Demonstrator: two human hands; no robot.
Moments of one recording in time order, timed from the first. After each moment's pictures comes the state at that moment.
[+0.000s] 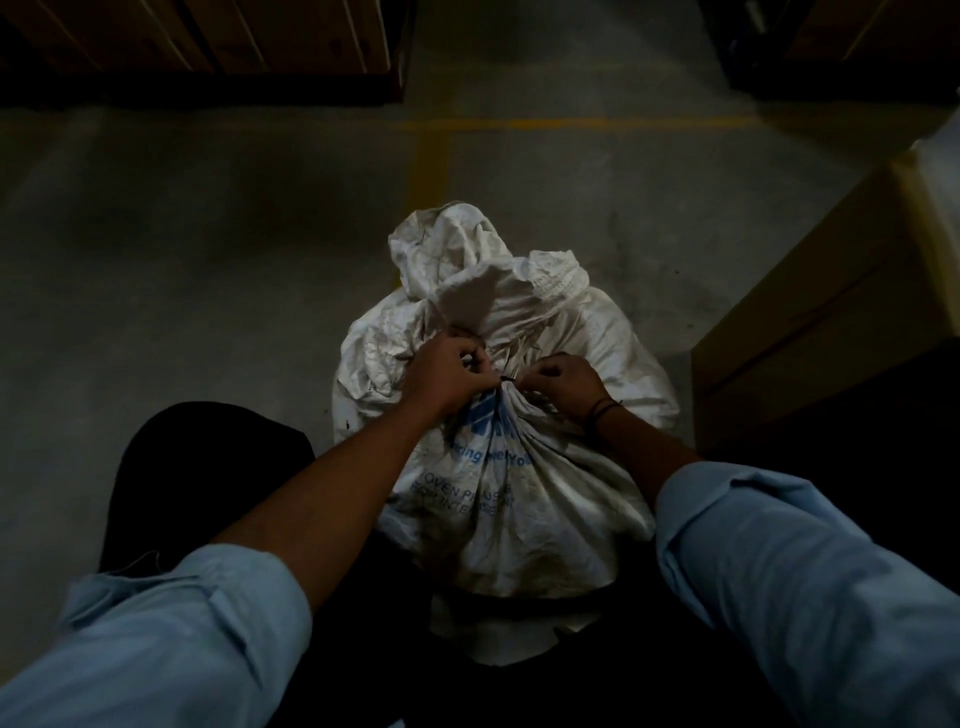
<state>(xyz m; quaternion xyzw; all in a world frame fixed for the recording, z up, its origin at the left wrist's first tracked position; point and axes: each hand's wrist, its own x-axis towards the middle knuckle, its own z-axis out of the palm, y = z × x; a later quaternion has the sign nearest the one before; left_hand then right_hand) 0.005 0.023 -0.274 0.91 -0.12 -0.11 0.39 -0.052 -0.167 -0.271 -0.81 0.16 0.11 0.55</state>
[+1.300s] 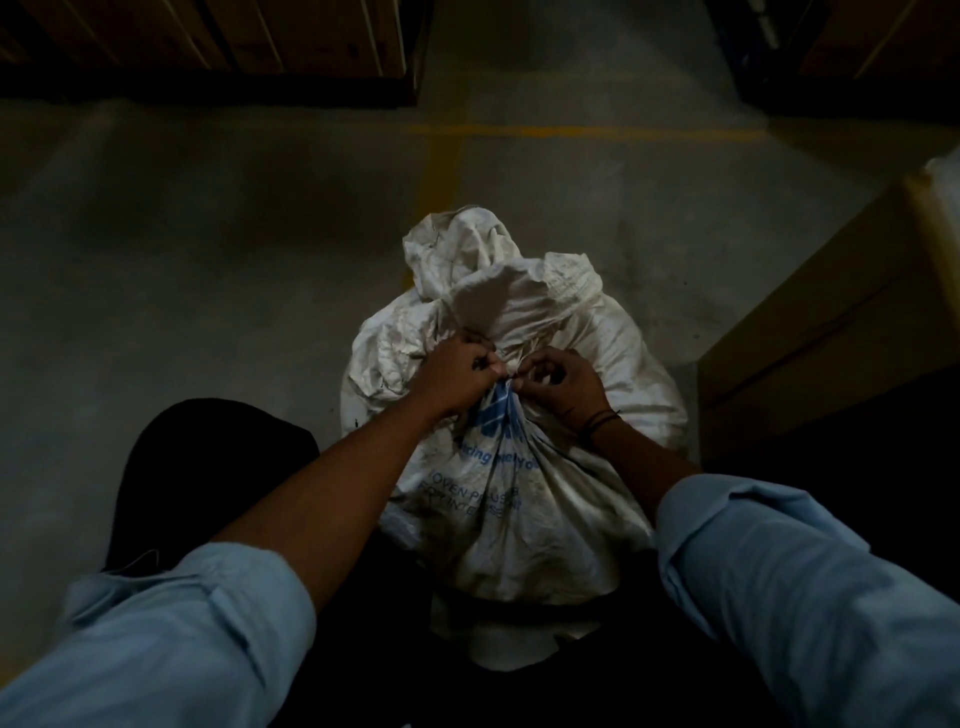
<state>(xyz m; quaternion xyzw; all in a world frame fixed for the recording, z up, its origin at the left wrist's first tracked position) 0.011 0.028 -0.274 0.91 -0.16 -0.14 0.35 -0.046 -0.158 -0.289 -0.84 0.07 0.00 0.54</state>
